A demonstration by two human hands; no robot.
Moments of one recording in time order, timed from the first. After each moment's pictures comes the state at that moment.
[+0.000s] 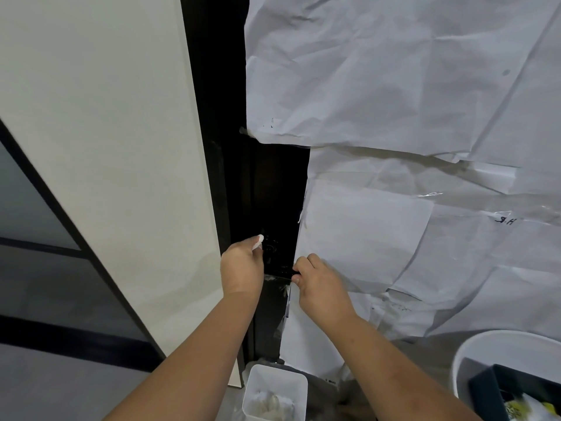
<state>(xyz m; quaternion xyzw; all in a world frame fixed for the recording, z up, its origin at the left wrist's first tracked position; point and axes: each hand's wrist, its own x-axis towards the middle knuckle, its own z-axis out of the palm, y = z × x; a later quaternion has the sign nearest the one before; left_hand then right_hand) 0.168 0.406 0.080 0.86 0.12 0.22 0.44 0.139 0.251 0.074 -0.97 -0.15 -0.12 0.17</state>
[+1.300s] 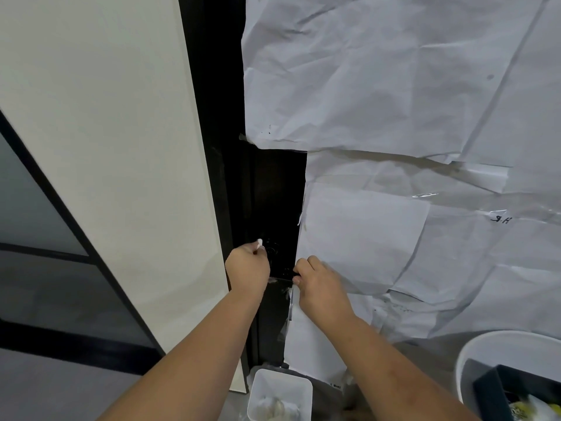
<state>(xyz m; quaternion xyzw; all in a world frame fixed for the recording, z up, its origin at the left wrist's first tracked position) 0.167 0.395 0.093 0.79 0.22 0.13 0.56 0.140 0.252 0.069 -0.96 -0.15 -0.13 0.17</state>
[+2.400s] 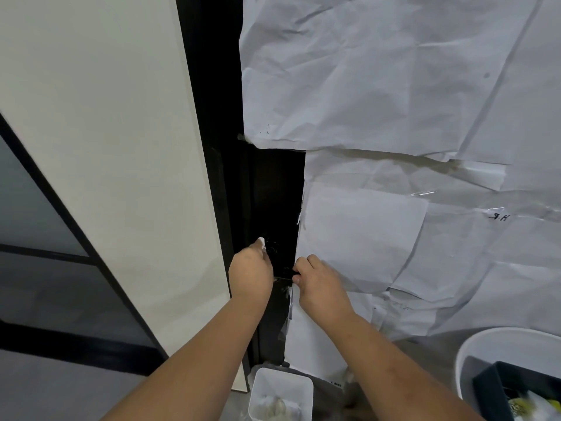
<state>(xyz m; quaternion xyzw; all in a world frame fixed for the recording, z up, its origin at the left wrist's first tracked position) 0.162 0.395 0.090 0.93 0.12 0.14 0.33 0.140 0.253 0.072 -0.96 -0.15 -0.13 0.18</state>
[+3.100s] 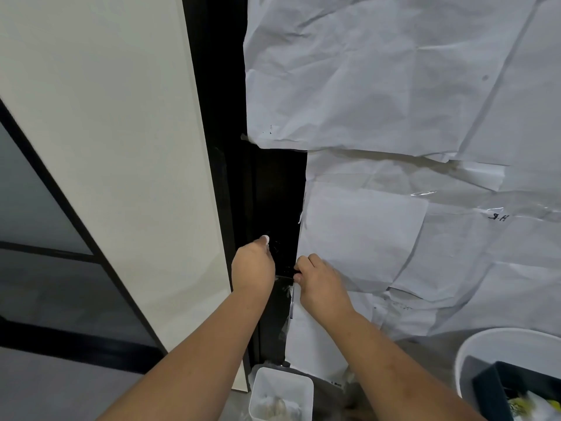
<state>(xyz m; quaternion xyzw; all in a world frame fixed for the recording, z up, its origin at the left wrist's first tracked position) 0.168 0.396 0.097 0.92 0.12 0.10 0.36 0.137 0.253 0.075 -0.97 -0.15 -0.12 0.18</state>
